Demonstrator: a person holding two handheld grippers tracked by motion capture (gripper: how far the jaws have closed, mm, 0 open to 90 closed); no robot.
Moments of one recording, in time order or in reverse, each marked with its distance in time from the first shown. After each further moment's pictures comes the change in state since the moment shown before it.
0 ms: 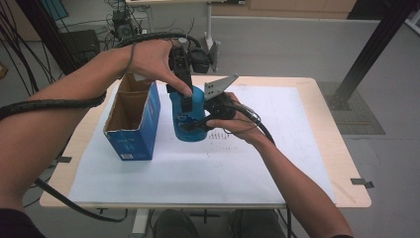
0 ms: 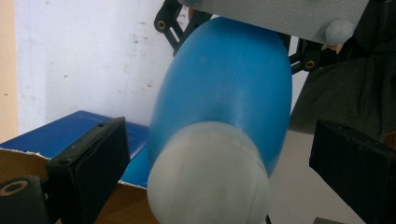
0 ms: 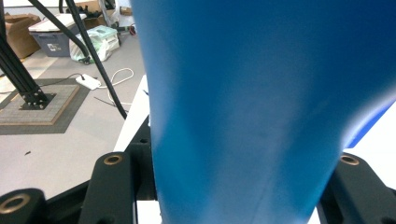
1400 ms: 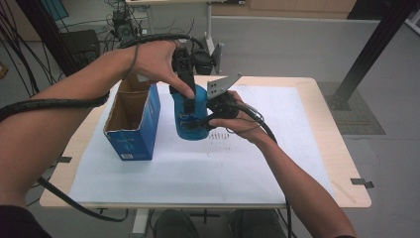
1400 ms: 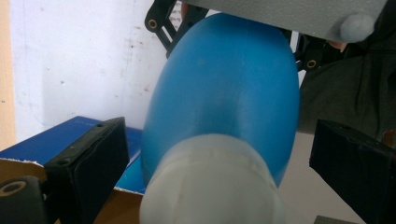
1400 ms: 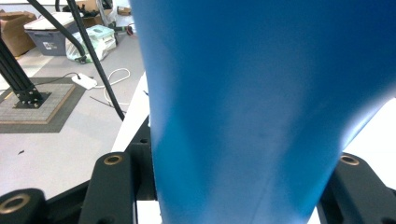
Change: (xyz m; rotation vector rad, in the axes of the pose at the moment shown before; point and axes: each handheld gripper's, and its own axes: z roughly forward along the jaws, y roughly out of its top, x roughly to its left) left arm -0.003 0.005 0.002 0.002 -0.005 0.023; right arm 0.002 0.003 -0.007 -0.003 -0.014 -0.018
